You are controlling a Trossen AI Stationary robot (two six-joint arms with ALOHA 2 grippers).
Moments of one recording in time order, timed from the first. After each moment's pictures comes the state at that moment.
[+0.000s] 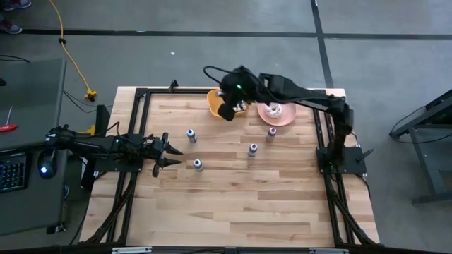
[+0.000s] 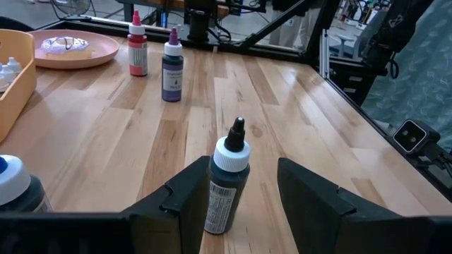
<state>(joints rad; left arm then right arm) -0.12 0.22 0.02 0.00 0.01 -0.16 -0.23 1.86 2.03 -0.83 0.24 0.05</state>
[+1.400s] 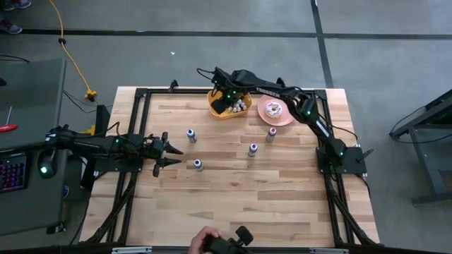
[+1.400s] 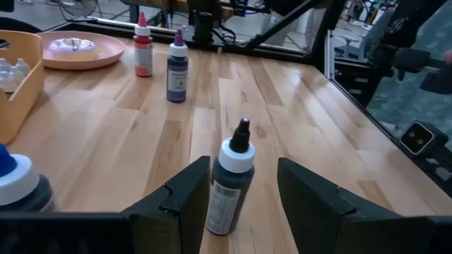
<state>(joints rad) -0.12 0.22 0.02 0.00 -0.02 -0.16 -0.49 2.40 2.26 -1.07 -0.02 0.36</state>
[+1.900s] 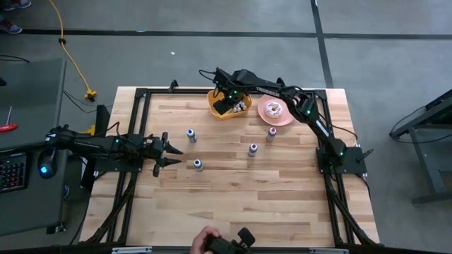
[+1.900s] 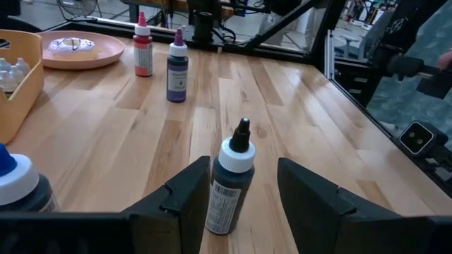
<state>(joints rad) -0.12 0.22 0.02 0.00 -0.02 -0.16 -0.50 2.40 2.24 -1.11 -0.04 0.36</state>
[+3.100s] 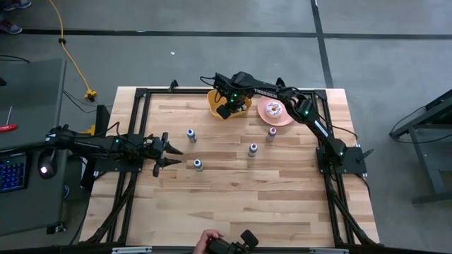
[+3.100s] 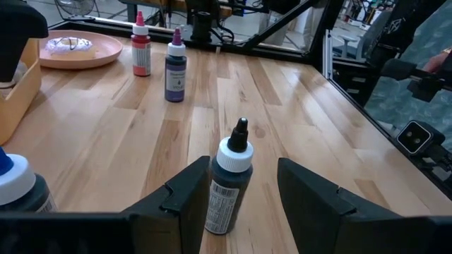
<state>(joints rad) -0.12 0.22 0.02 0.00 0.00 -0.16 -0.49 2.43 2.24 -1.21 -0.01 0.34</state>
